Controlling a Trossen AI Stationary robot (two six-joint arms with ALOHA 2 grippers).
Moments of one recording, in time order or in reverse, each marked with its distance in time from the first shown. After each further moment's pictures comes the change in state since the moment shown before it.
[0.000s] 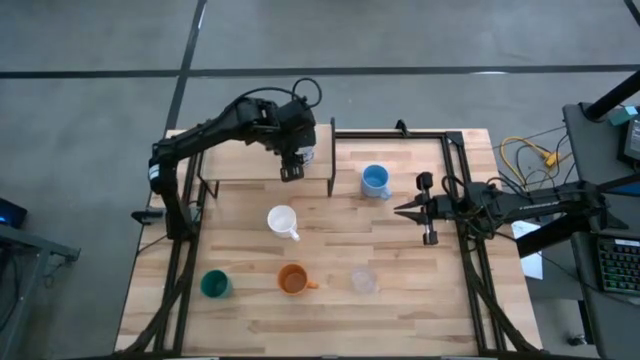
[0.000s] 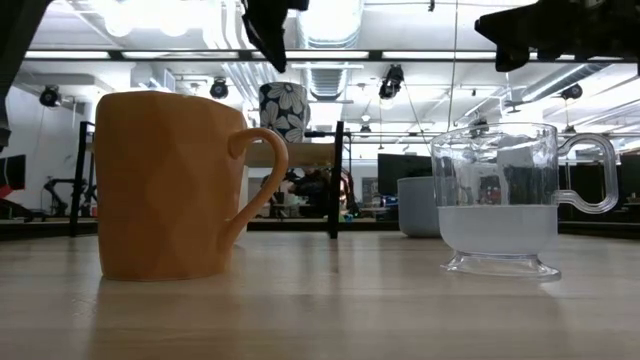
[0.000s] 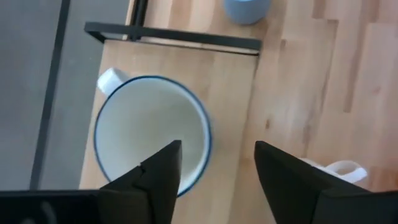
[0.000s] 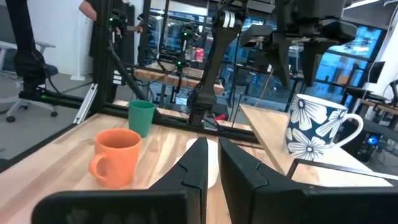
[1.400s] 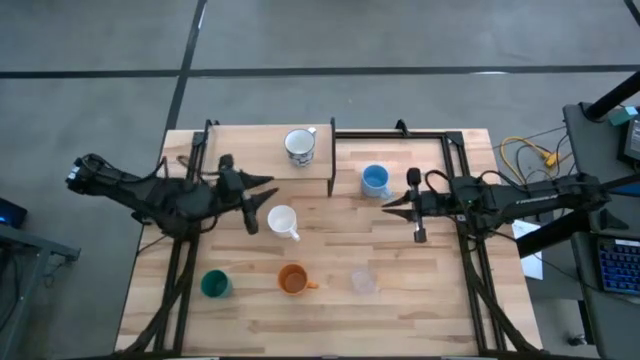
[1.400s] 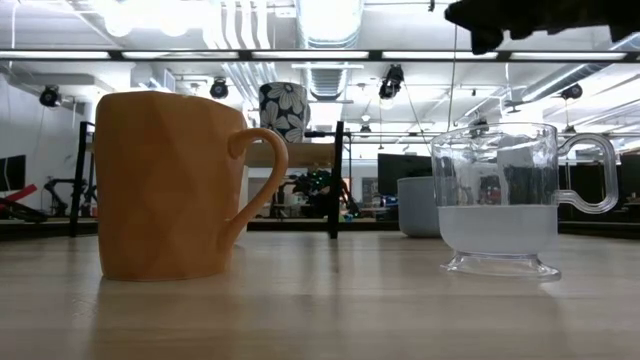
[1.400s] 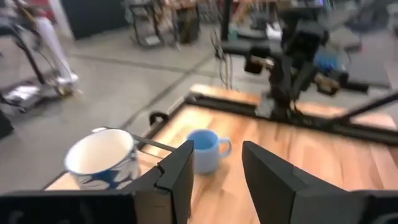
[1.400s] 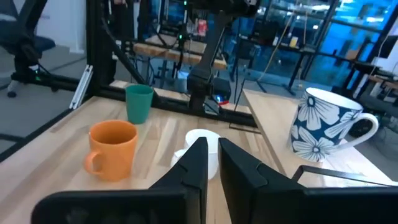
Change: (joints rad) left arm -0.595 -0.794 -1.030 1.059 -0.566 -0.359; right arm 0.003 0.201 0.210 -0.126 0.012 0.000
